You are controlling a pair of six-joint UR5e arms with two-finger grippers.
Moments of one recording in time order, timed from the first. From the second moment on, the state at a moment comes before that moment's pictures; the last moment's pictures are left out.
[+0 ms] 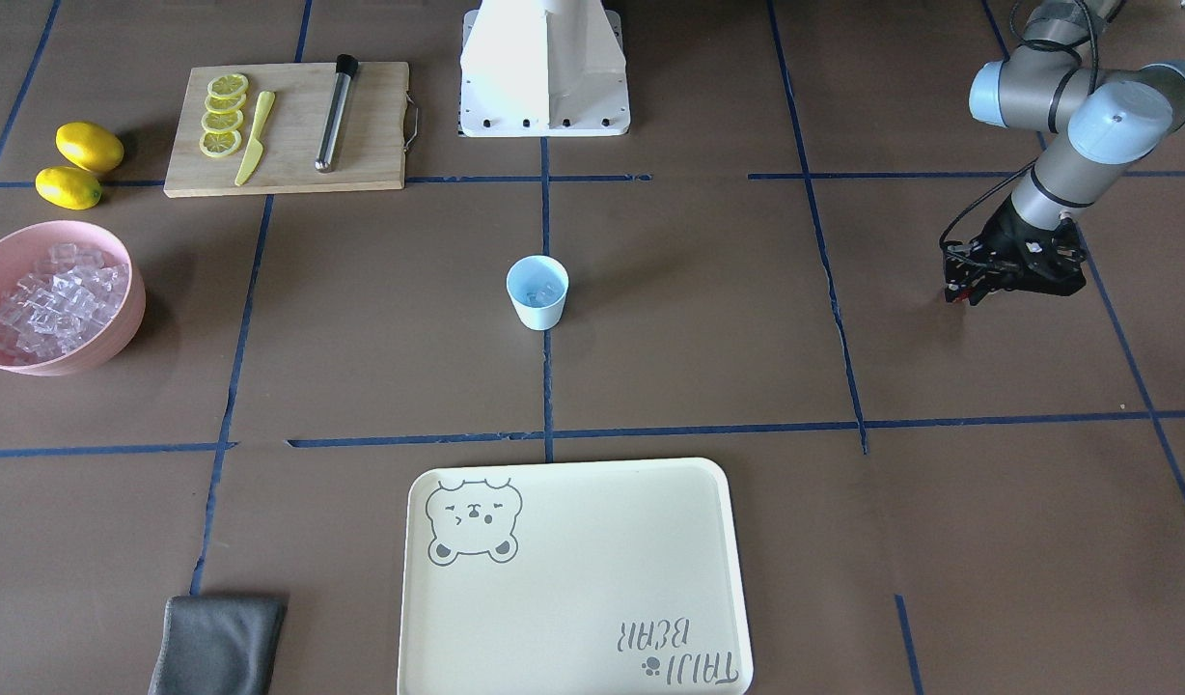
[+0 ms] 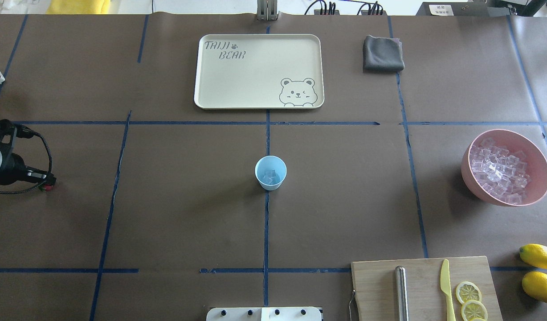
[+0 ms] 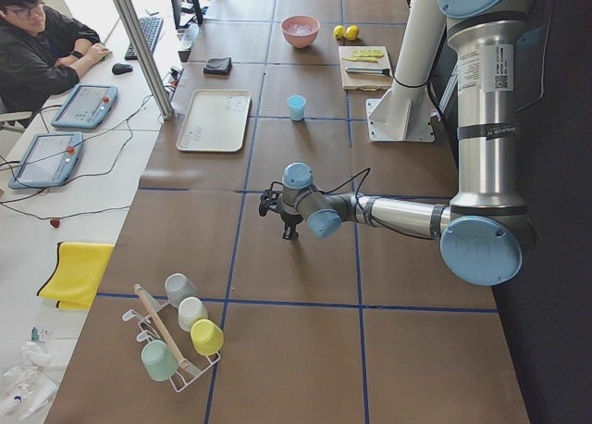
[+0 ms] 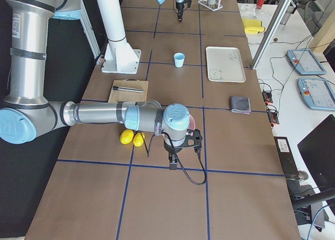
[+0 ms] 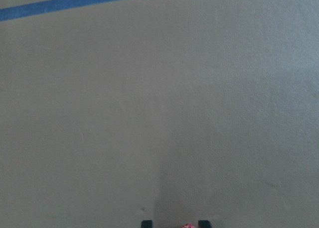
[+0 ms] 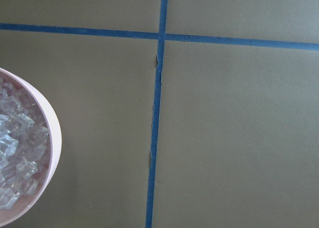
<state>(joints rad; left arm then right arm) -0.84 -1.47 -1.66 -2.27 -2.05 -0.77 1.61 -1.72 1.81 -1.72 2.33 -0.13</state>
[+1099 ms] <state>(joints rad) -0.96 -1.47 -1.80 -2.22 -2.27 -0.77 1.61 -1.72 1.81 -1.72 2.33 -0.13</state>
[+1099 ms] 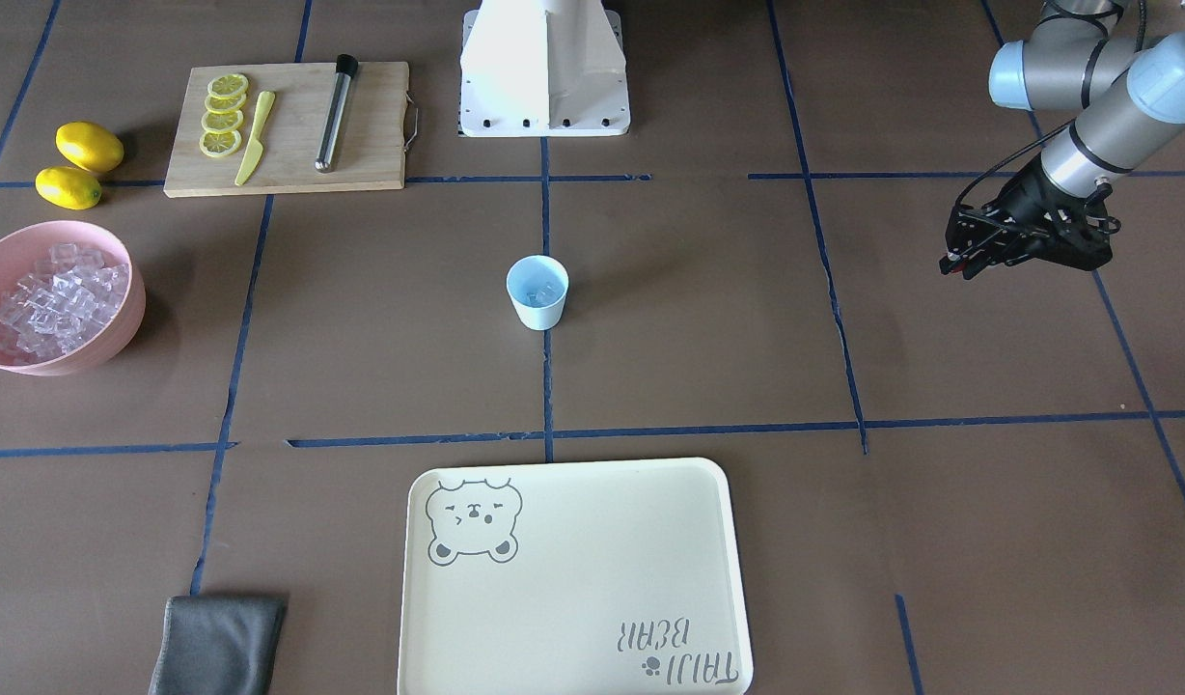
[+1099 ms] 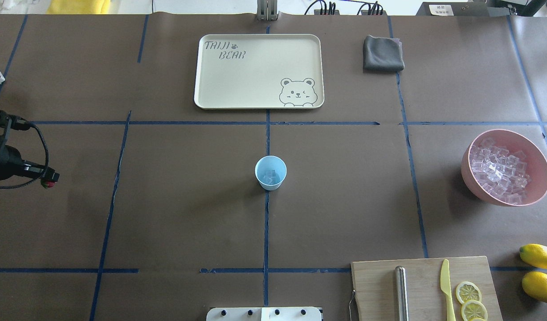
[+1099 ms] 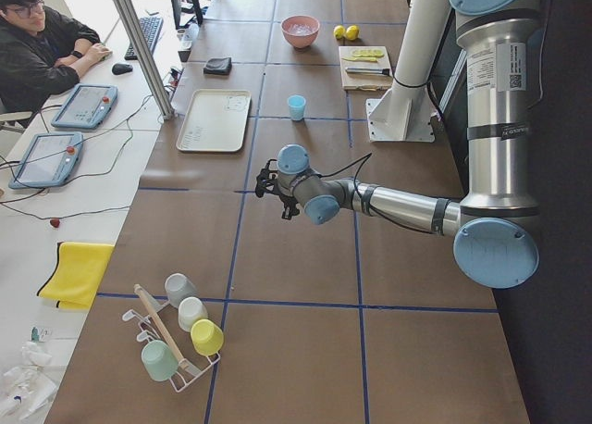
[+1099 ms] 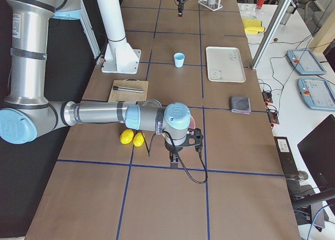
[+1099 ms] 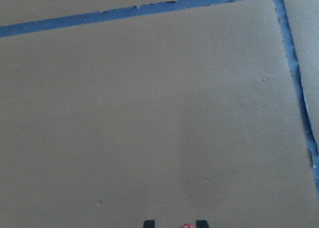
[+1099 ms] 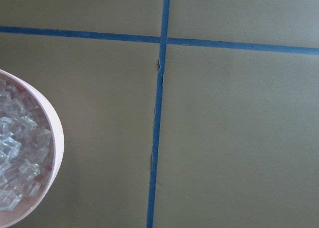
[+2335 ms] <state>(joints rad) -0.74 -2.04 -2.13 -1.22 -1.97 -0.85 1.61 -1.72 1.81 -1.72 2.33 -0.13</state>
